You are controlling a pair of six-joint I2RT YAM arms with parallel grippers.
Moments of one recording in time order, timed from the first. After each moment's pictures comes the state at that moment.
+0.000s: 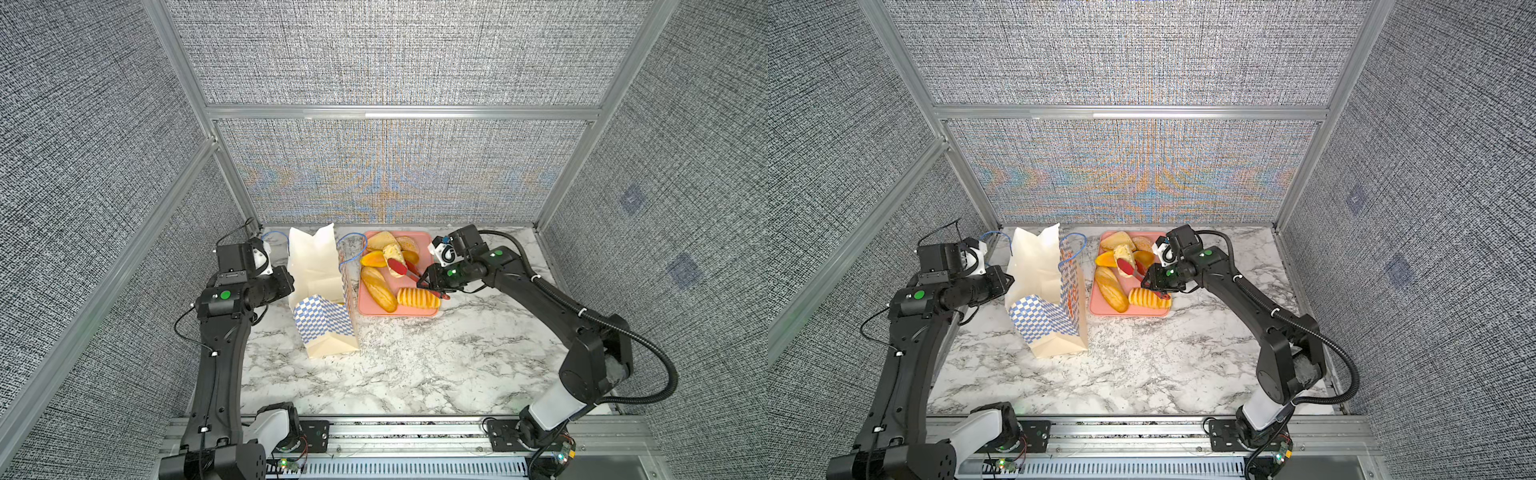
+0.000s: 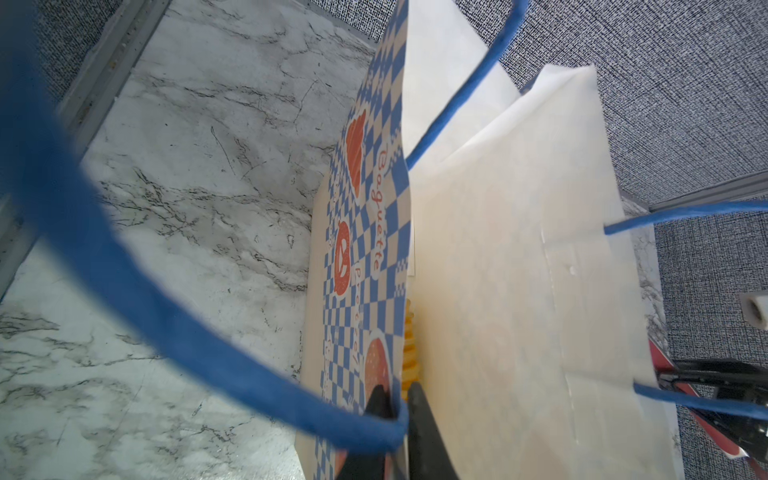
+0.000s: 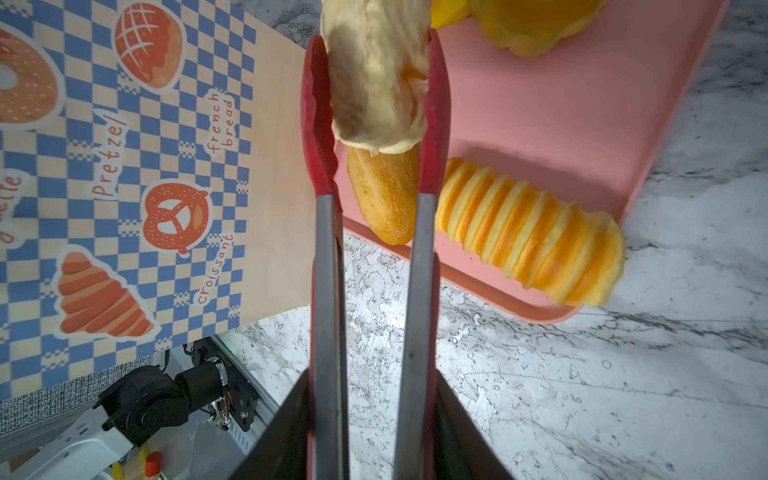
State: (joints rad) left arm 0.11 1.11 1.23 -0.94 0.34 -0.30; right arm 0.48 1.62 1.44 -0.78 -0.43 0.39
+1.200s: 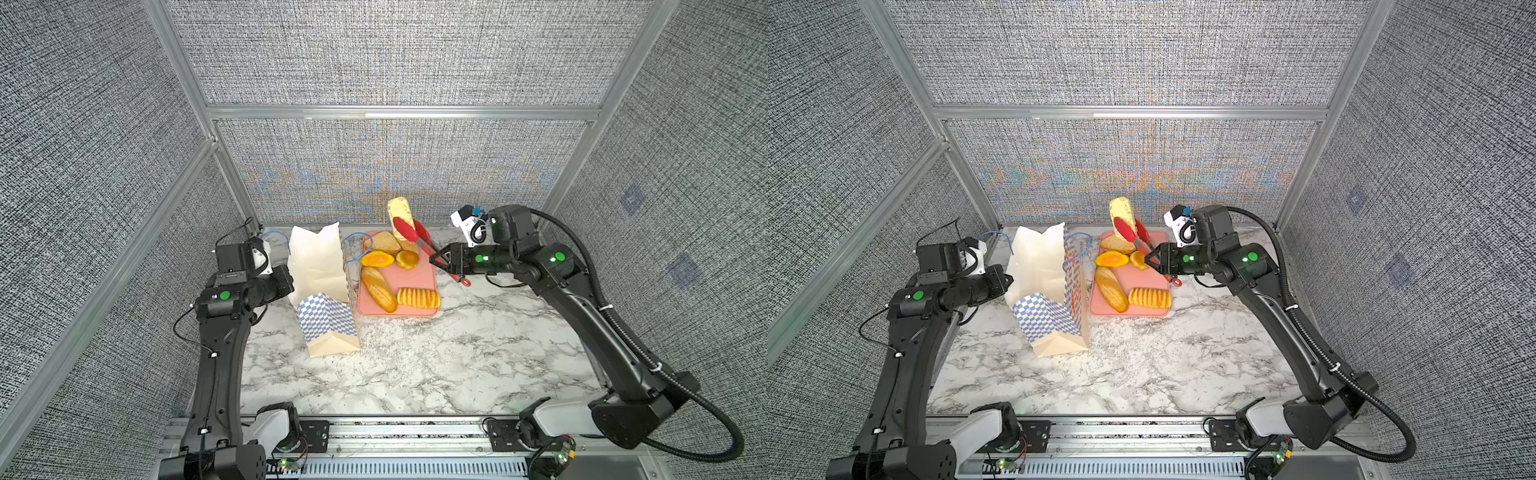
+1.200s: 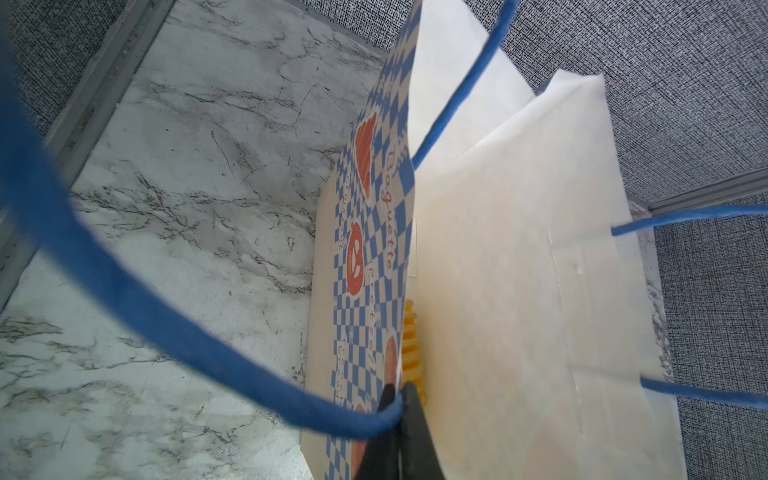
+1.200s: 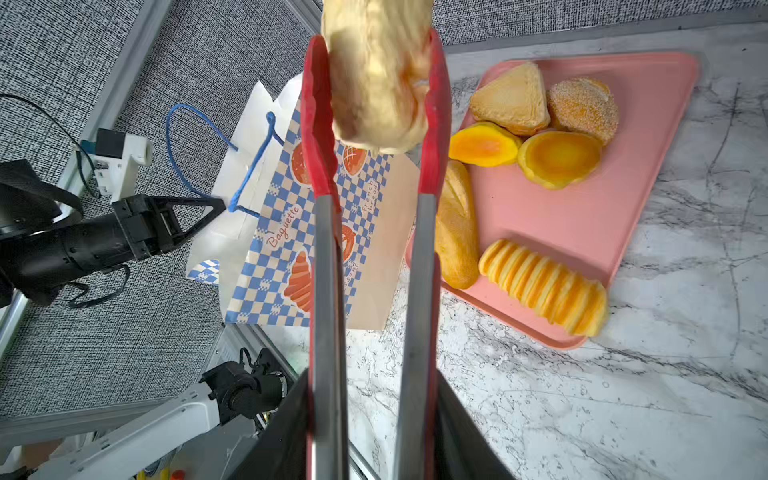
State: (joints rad) left arm 0.11 1.10 1.24 -0.94 0.34 -0.29; right arm 0.49 1.38 1.63 -0.87 -0.42 0.42
